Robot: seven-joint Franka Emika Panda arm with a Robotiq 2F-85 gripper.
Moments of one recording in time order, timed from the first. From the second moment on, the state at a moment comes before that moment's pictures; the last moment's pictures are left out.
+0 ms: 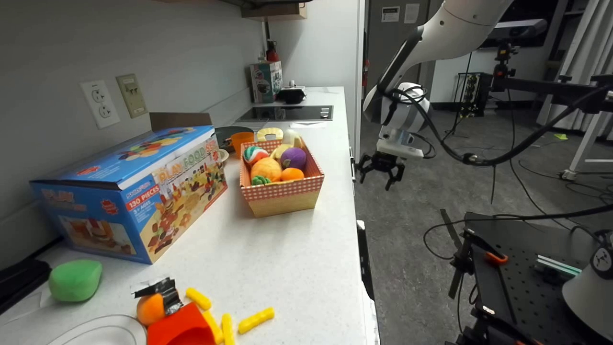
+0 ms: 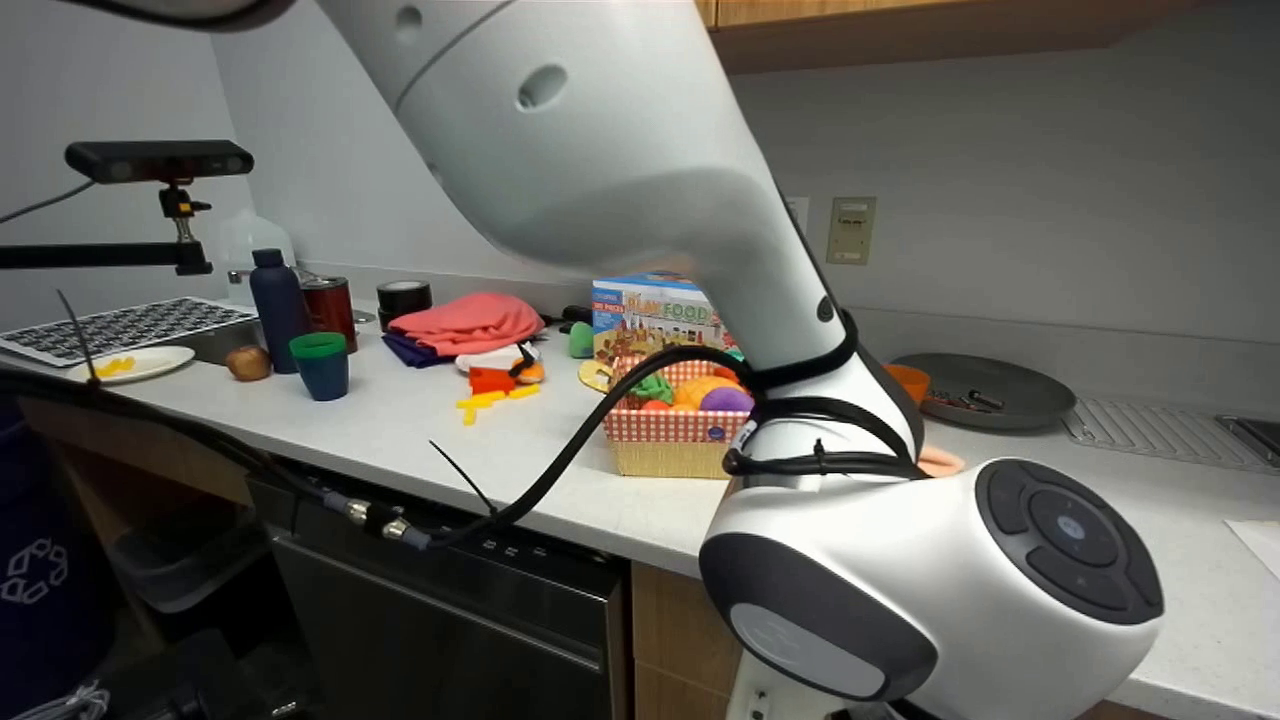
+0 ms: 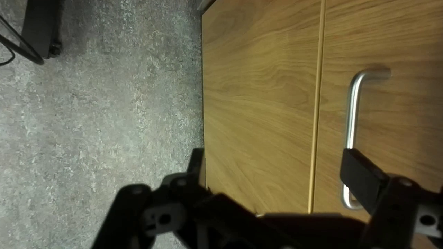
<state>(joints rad) -0.47 0.55 -0.17 -2.11 0.80 2.58 -0.07</state>
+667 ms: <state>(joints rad) -0.49 0.63 -0.13 -2.03 0.93 2.58 -0.18</state>
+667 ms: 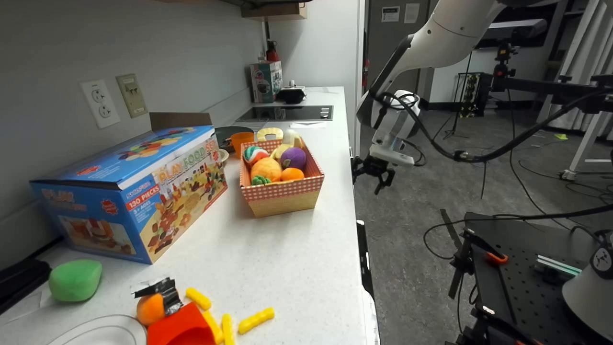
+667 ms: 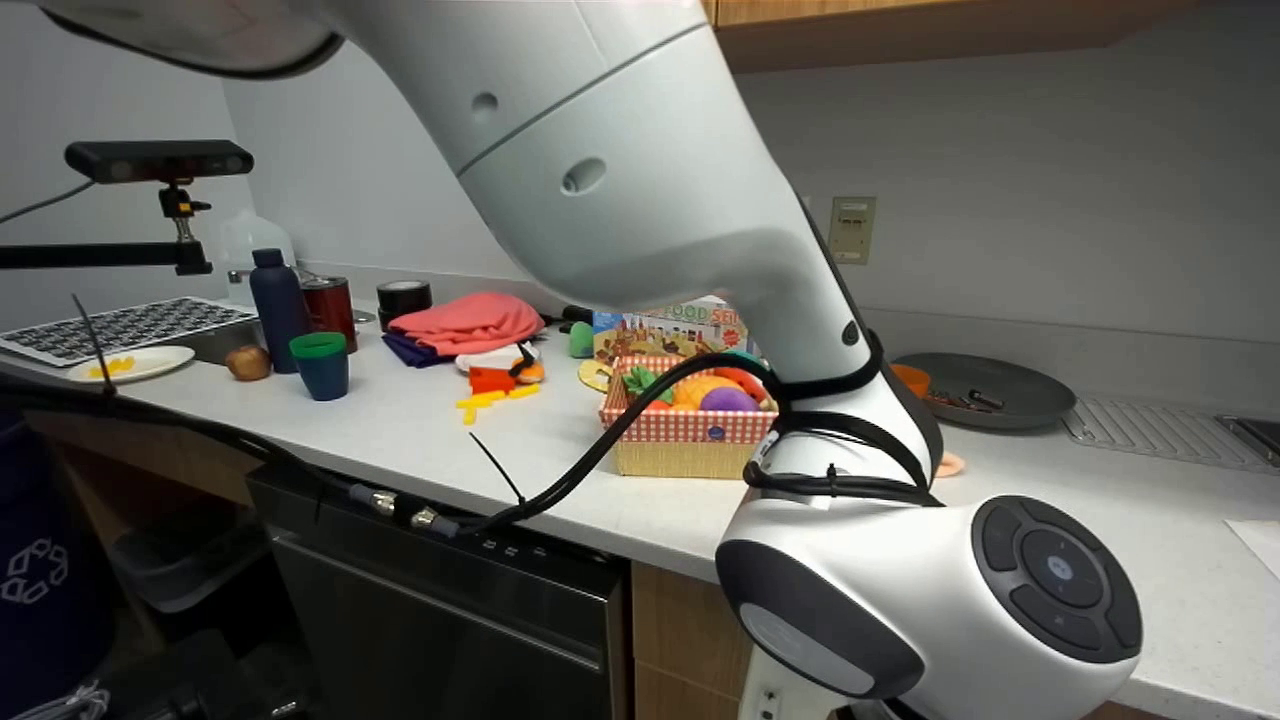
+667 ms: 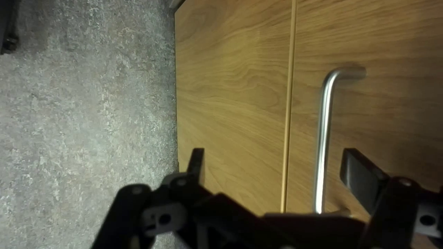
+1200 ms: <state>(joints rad) -0.49 0.69 -0.13 -1.98 0.95 2.59 -0.18</state>
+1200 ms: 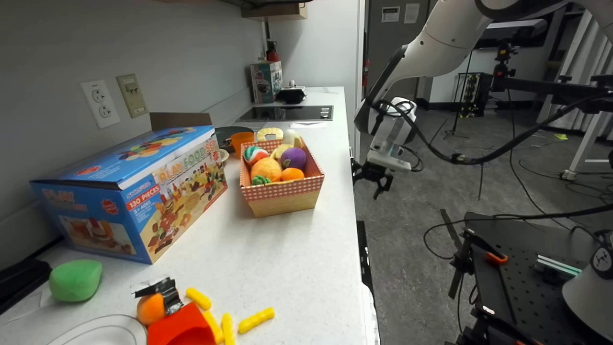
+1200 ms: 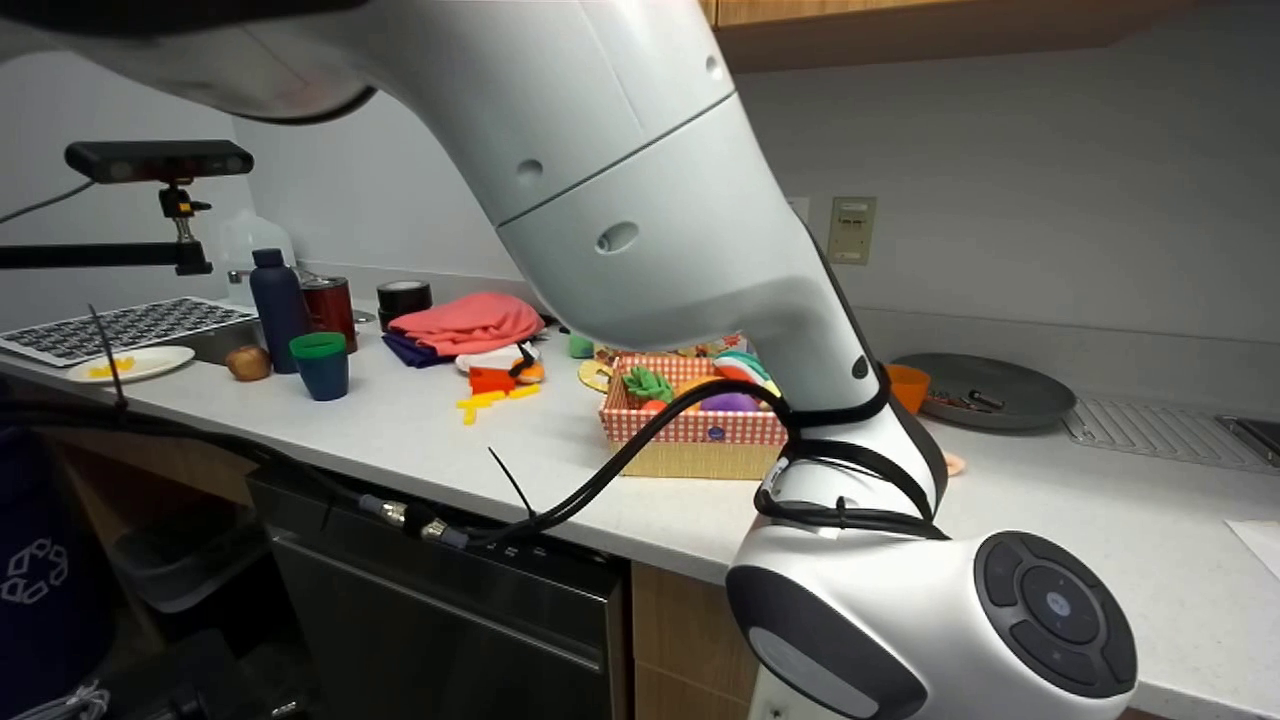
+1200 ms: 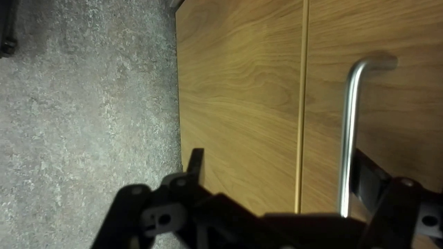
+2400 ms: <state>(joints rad) -0.42 0.67 -0.29 -2.02 0.79 2.53 -0.05</state>
